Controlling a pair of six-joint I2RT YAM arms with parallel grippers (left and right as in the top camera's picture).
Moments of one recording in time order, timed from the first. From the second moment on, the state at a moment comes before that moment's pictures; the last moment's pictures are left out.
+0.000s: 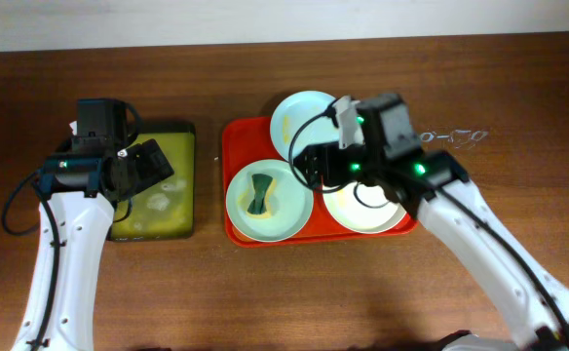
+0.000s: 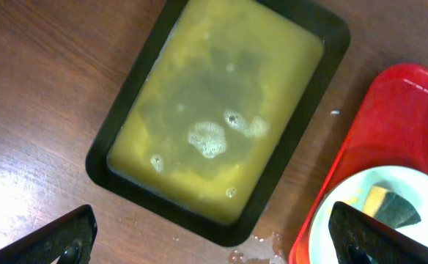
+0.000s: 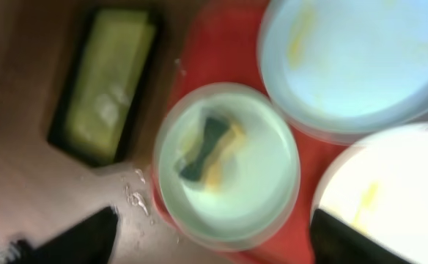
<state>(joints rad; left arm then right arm) 0.03 1.43 1.33 -1.05 -0.16 -0.46 0.41 1.53 1.30 -0.71 -0.34 0.32</state>
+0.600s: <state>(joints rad) 0.03 1.43 1.33 -1.06 -0.15 -0.46 0.50 2.05 1.65 -0.93 -0.20 0.25</state>
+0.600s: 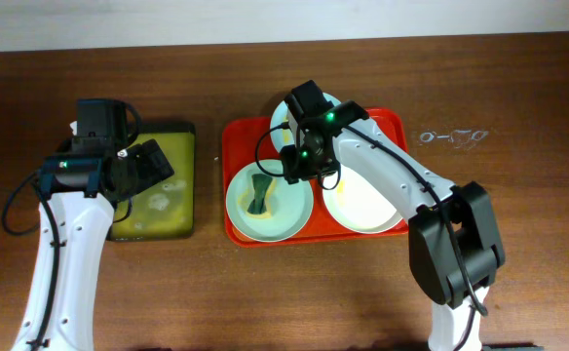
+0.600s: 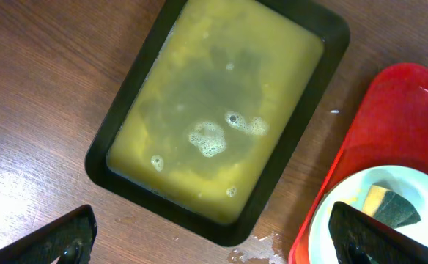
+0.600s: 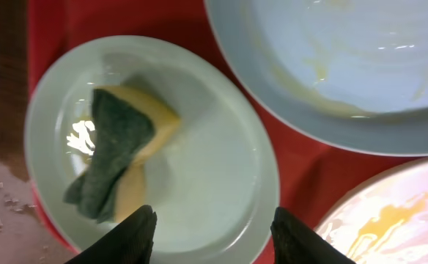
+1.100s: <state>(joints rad) 0.03 1.43 1.33 -1.05 -0.15 -0.46 0.50 2.05 1.57 -0.90 -0.11 0.21</state>
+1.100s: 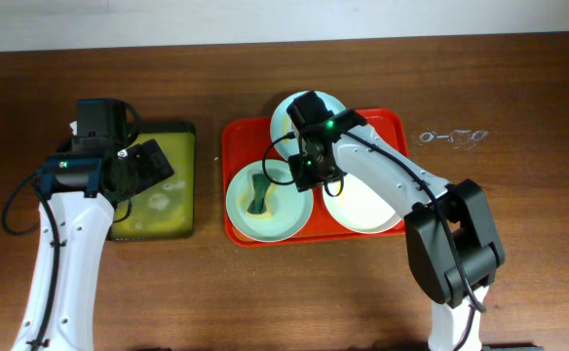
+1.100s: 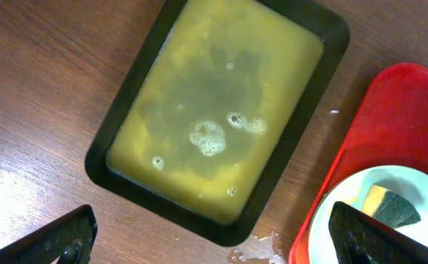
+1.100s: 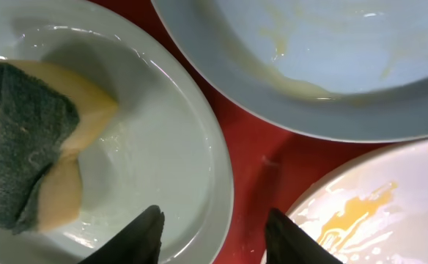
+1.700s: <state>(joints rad) 0.03 1.43 1.33 -1.07 -0.10 -0.46 0.50 2.05 1.47 -0.81 -0.06 0.20</state>
